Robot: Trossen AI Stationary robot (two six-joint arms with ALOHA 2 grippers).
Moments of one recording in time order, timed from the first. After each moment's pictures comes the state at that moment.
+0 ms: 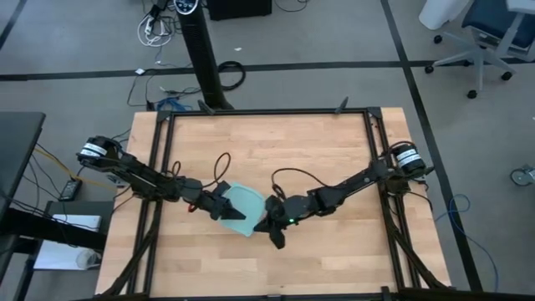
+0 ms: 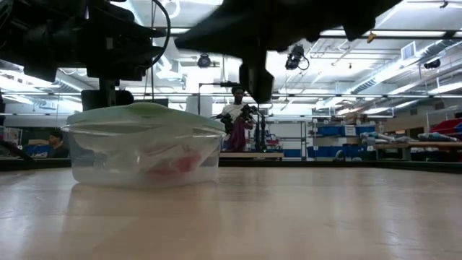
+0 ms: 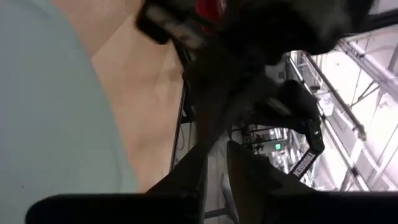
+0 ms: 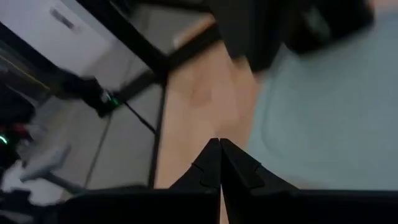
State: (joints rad) left arm -0.26 1.41 0.31 1.00 0.10 -1.30; right arm 0.32 1.86 1.07 0.44 0.03 0.70
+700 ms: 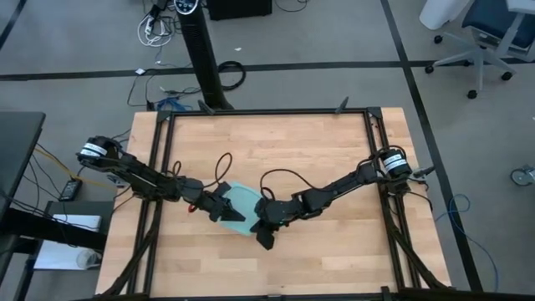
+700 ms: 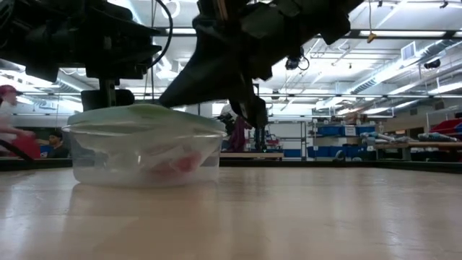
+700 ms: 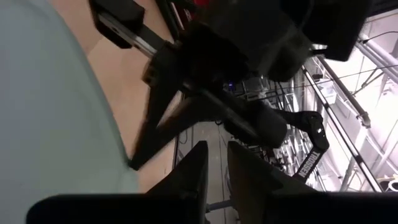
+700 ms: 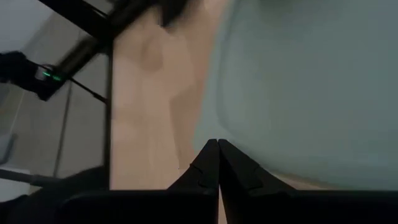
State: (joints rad) left arm -0.26 1.42 0.31 0.99 0.14 -1.26; right arm 0.29 2.00 1.26 0.13 0.01 0.77
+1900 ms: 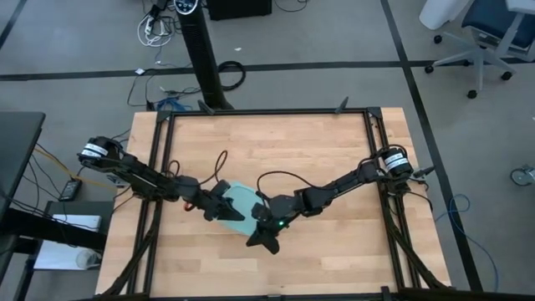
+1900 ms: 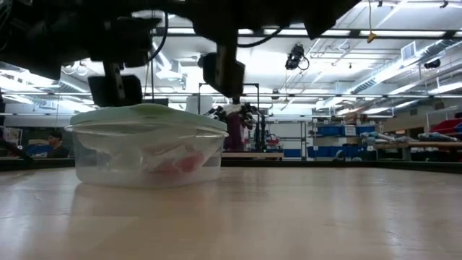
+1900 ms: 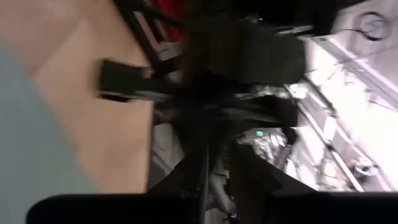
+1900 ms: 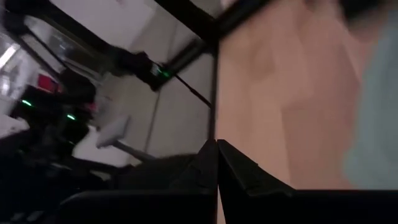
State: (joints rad) left arm -0.26 1.42 0.30 1.14 0.16 -1.23; right arm 0.29 1.98 1.26 0.38 -0.28 0.82
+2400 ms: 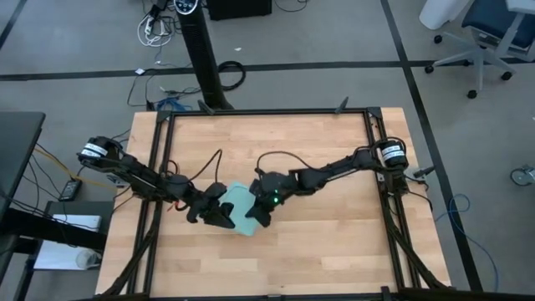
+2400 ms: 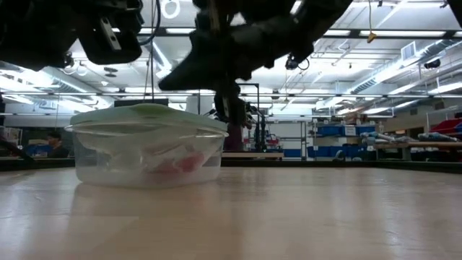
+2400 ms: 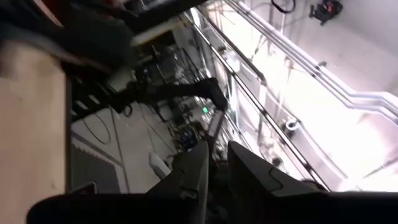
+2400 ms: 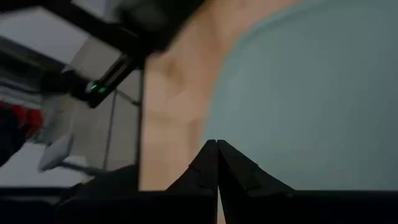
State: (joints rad) left arm -0.29 1.42 0.31 1.40 0.32 -1.24; right arm 0.13 1.98 1.26 0.20 -0.29 0.74
